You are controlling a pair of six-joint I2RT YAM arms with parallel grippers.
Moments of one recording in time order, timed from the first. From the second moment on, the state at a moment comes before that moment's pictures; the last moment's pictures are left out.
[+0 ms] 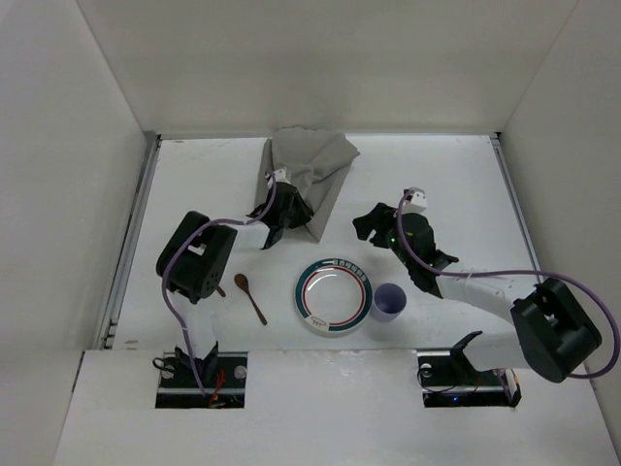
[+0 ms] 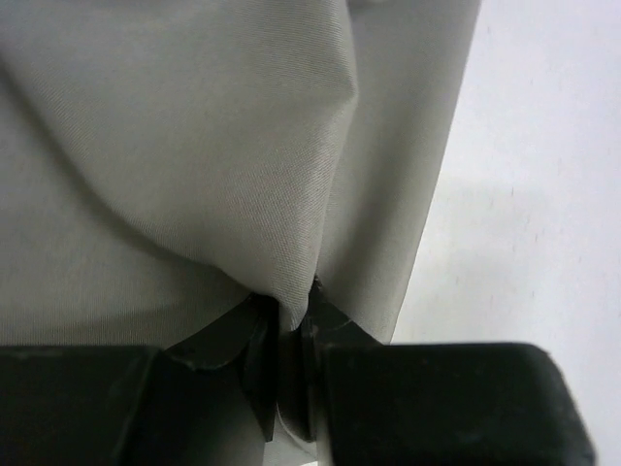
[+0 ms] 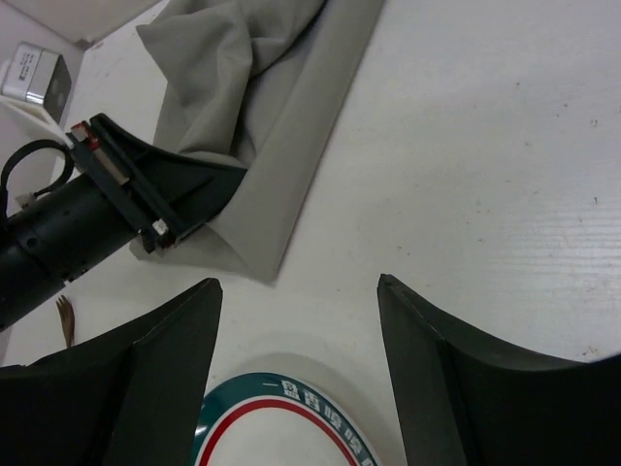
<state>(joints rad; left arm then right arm) -0.50 1.93 1.00 0.36 -0.05 -0.76 0.59 1.31 0.57 0.45 0.21 0.69</state>
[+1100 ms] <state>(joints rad) -0.23 1.49 0.53 0.39 -0.09 -0.91 0.62 2.11 1.57 0.09 0.11 0.60</state>
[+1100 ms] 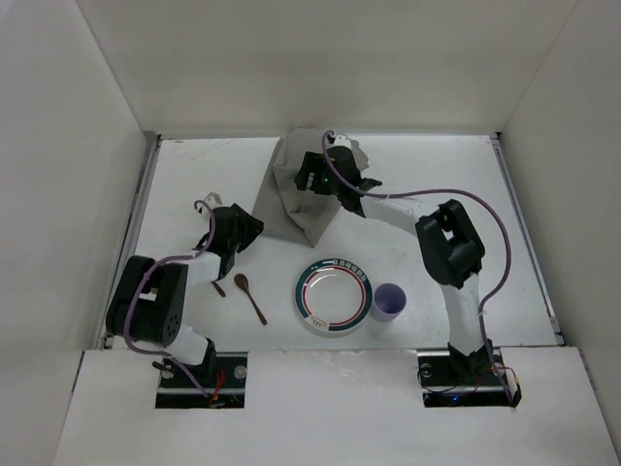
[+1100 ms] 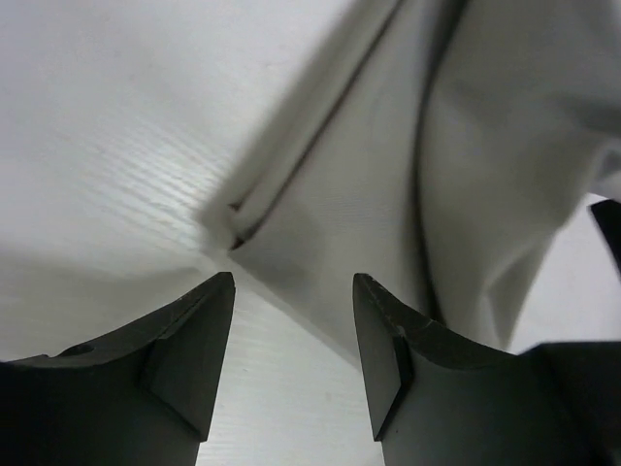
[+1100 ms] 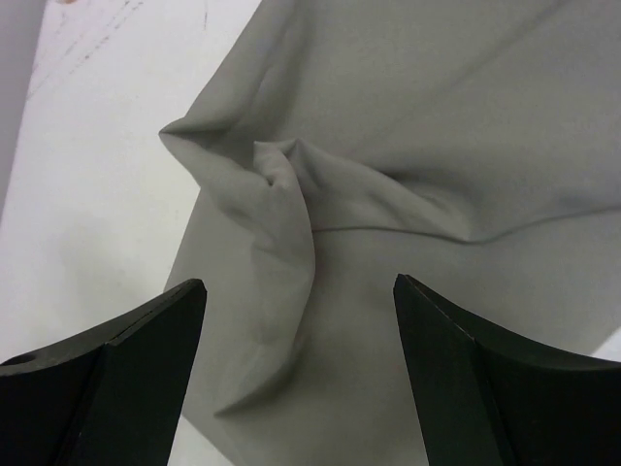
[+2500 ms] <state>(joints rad) -0.38 1.67 0.61 0.51 -0.25 -1.06 0.23 1.32 0.95 0.11 0.17 0.73</state>
